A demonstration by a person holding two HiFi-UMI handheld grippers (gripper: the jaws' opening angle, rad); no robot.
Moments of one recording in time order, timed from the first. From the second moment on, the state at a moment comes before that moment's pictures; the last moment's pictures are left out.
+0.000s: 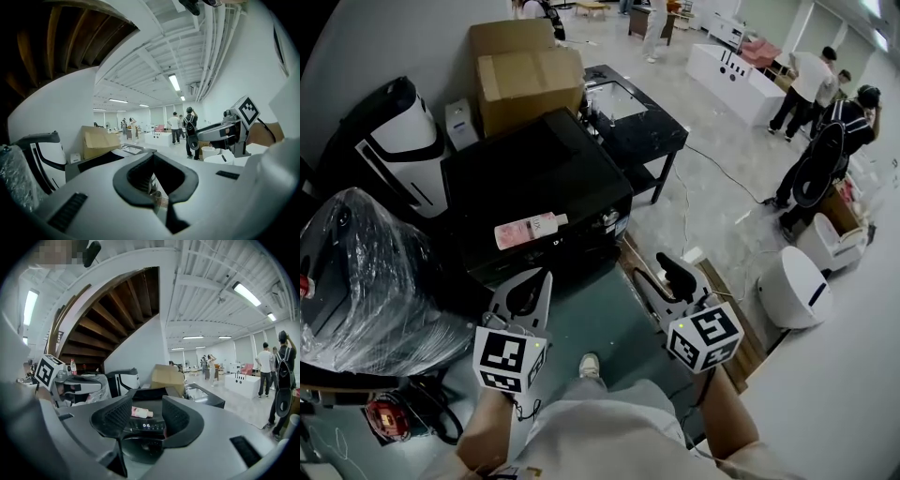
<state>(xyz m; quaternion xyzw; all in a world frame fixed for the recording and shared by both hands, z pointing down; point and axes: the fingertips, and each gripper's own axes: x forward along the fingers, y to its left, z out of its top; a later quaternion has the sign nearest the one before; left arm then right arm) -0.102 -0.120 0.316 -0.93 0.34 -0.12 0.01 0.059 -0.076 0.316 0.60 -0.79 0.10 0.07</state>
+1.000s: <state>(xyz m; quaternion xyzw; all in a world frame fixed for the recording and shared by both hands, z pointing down) -0.054 -0.203 0.370 -0.86 0.48 -0.15 -0.04 0.127 -0.221 0.385 0.48 -0.86 0.10 0.15</state>
